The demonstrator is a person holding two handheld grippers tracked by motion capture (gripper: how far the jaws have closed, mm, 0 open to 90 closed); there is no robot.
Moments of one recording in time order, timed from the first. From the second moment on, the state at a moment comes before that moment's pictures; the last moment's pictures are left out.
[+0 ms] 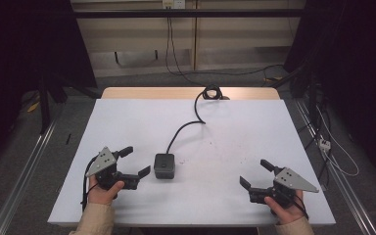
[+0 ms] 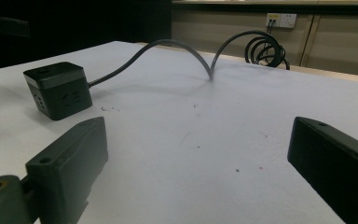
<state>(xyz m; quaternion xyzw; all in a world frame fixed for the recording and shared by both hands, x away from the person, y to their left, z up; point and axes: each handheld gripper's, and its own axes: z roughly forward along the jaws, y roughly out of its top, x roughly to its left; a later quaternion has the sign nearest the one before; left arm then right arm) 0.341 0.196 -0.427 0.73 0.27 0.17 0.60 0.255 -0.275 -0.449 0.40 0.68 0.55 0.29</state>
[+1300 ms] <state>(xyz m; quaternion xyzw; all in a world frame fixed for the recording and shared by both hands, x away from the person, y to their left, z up) 0.347 0.176 -0.420 0.75 0.26 0.12 0.60 0.254 -0.273 -0.448 0.39 0.68 0.55 0.29</state>
